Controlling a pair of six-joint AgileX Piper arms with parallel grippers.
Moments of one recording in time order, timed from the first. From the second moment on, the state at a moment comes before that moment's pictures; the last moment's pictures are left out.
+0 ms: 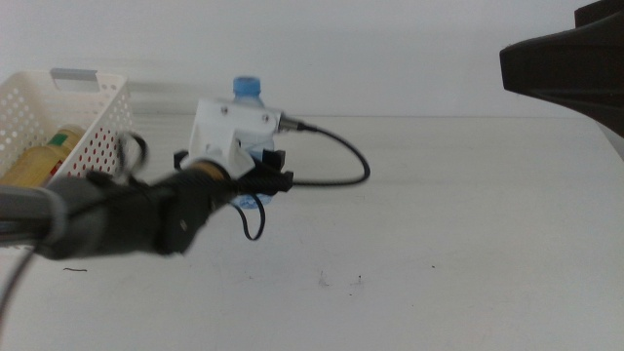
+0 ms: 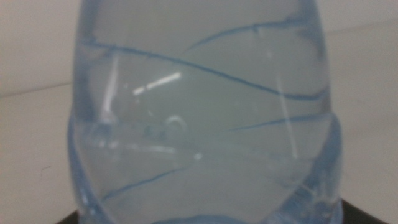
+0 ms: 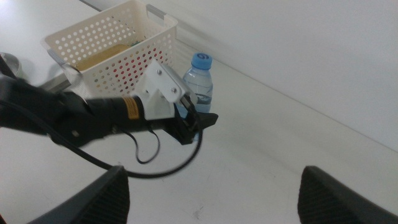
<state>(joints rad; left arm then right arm) -0.47 1.78 -0.85 -0.24 -0.42 0.10 0.65 0.97 -1.30 0.09 0.87 -0.07</state>
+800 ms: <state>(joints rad) 0.16 1.77 -1.74 -0.17 1.09 0.44 0.65 0.97 -1.30 0.09 0.87 -0.07</state>
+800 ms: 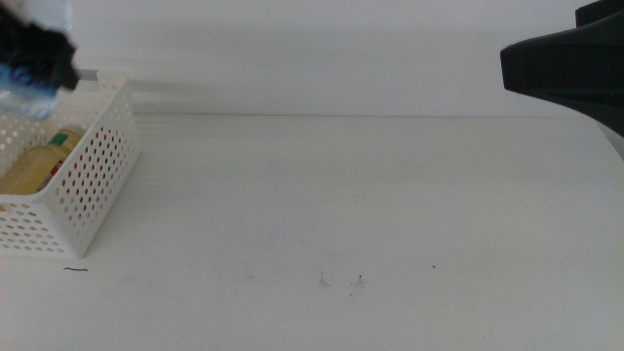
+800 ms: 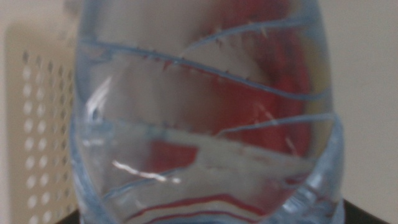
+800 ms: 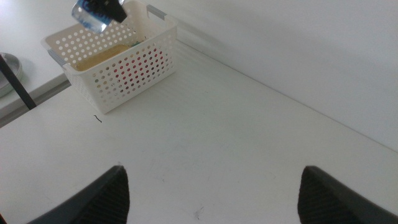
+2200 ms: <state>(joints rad) 0.18 1.64 -1.47 -0.19 0.88 0.38 0.65 0.97 -1.30 0.09 0.87 -0.07</state>
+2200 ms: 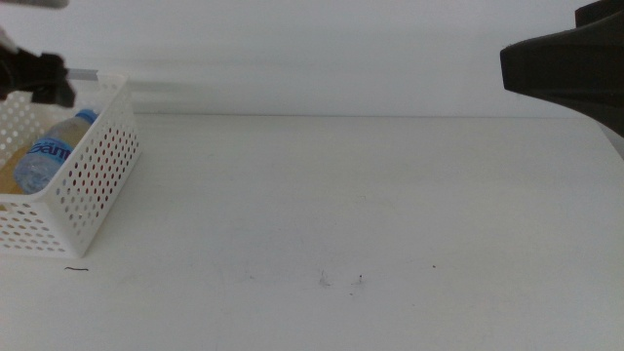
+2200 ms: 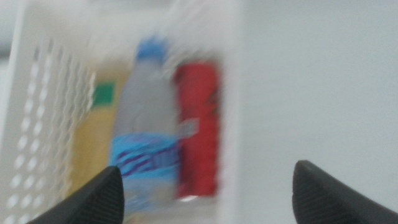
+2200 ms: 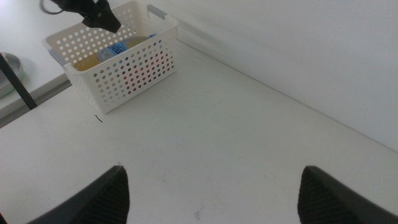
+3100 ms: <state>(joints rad) -0.20 0.79 -0.81 -0.46 0.31 0.52 0.65 0.97 -1.30 0.09 0.87 -0.06</state>
